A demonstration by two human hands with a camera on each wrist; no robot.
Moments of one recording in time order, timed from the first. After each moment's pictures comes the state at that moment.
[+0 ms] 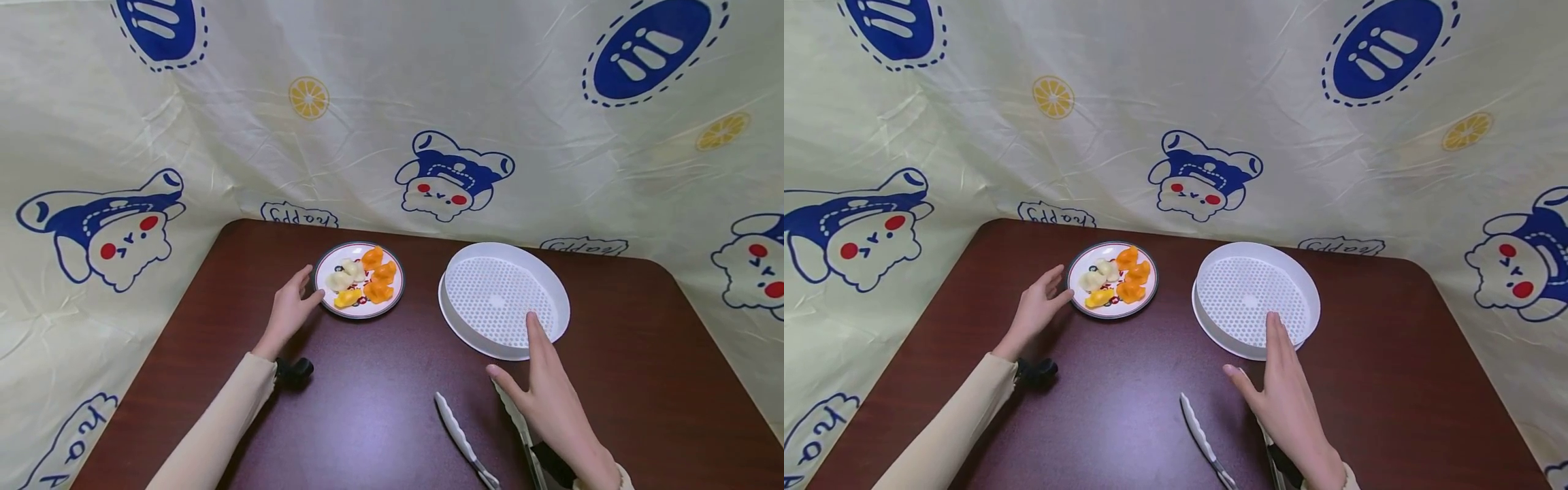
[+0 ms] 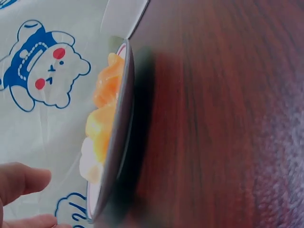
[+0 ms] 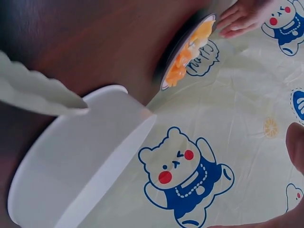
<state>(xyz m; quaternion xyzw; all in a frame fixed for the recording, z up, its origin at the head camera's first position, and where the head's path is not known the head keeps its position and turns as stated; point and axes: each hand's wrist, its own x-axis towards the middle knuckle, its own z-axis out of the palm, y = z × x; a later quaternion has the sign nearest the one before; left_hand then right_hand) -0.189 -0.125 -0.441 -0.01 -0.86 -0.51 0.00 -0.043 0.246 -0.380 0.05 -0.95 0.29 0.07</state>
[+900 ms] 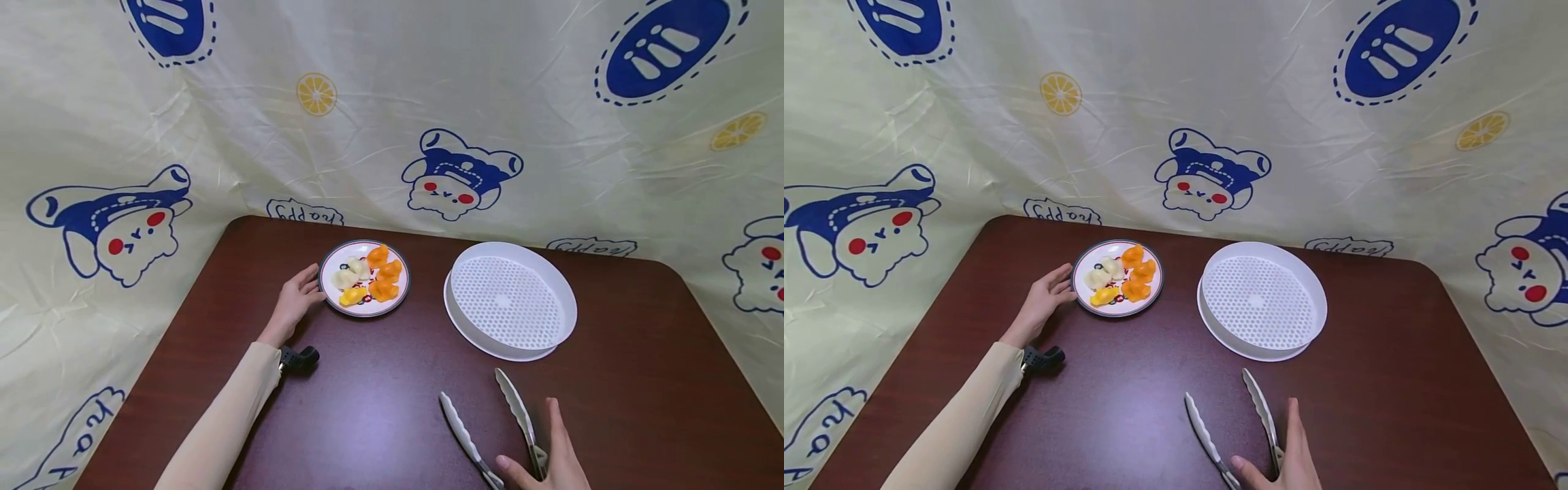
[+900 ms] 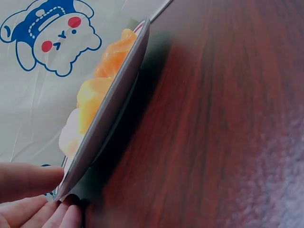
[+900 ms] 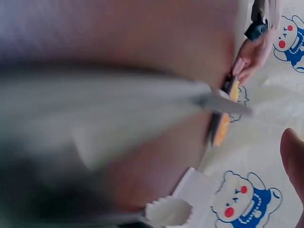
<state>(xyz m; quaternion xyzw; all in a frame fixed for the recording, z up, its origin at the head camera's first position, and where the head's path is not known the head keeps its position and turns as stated) -0.205 -0.134 -0.459 0.04 -0.73 -0.68 -0.08 0.030 0.258 -0.448 -0.08 -0.93 0.37 -0.02</state>
